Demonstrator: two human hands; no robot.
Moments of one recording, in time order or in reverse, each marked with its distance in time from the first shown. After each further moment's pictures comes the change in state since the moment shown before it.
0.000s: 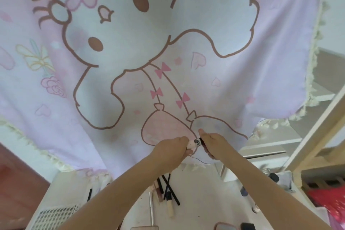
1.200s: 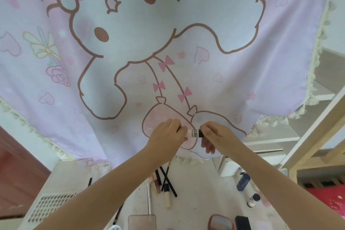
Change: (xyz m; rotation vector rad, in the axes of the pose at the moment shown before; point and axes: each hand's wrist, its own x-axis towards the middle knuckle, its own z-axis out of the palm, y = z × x) left_hand -0.005 -0.013 0.006 0.265 0.685 0.249; right_hand -0.019 -0.003 -0.017 0.018 -0.110 -0.350
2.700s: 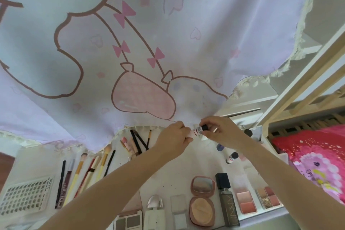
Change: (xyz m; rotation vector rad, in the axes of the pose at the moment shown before) left_hand -0.008 0.075 0.069 -0.480 -0.659 -0.211; right_hand -0.043 0.077 -0.014 -0.304 0.015 0.157
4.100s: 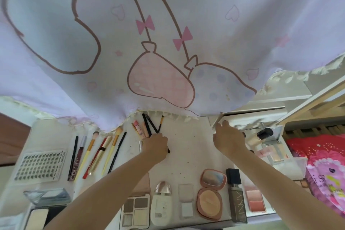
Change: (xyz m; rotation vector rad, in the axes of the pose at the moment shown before) left_hand -0.036 -0.079 0.074 0.126 -0.363 -0.350; right_hand 0.022 0.028 0.070 -0.801 -0.169 0.278
